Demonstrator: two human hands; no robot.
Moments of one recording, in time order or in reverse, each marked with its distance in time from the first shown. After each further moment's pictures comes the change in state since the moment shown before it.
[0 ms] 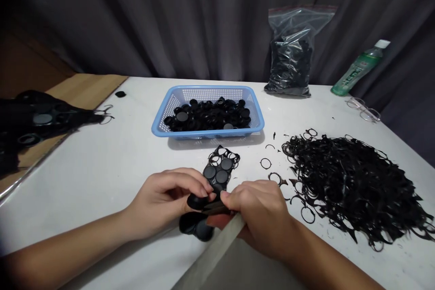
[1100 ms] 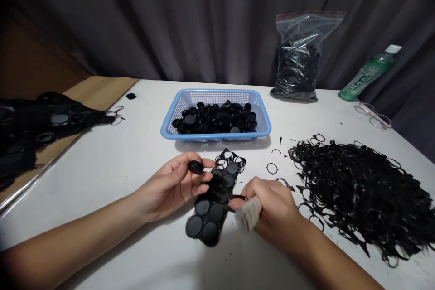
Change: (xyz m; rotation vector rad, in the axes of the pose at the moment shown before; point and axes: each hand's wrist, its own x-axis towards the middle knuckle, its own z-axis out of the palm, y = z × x) left_hand 0.009 -0.005 -0.015 -0.719 0.136 -0.304; right_hand -0.010 0.013 -0.005 0.084 -0.175 0.265
